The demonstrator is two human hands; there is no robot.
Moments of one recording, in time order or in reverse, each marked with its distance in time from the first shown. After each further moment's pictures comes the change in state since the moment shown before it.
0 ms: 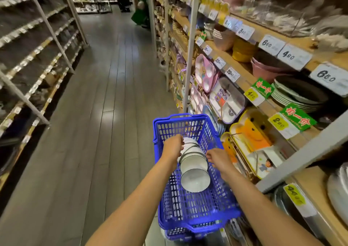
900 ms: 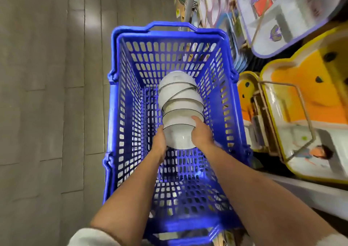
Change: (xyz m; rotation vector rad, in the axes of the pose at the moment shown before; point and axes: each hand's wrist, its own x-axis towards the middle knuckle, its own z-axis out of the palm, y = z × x) left_hand 0.185 -0.269 0.060 -0.209 0.091 -0.561; right_hand 0.185 0.182 0.070 -0.805 -0.145 0.013
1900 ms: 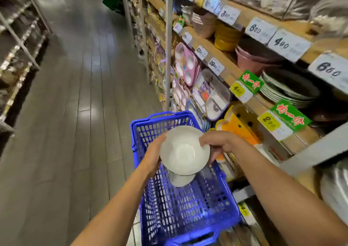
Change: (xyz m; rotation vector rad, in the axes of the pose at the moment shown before) left_hand -0.216 0.156 -0.027 0.191 -0.450 0.629; right_hand -0.156 -0.083 -0.249 0.547 -0.315 0.055
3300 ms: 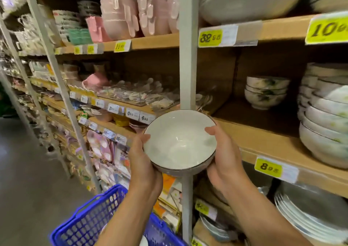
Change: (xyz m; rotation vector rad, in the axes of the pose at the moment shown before) left_hand -0.197 0.182 0.226 -0.391 -0.455 0.312; right_hand -0.343 0.033 -0.008 1.169 0.873 -1.030
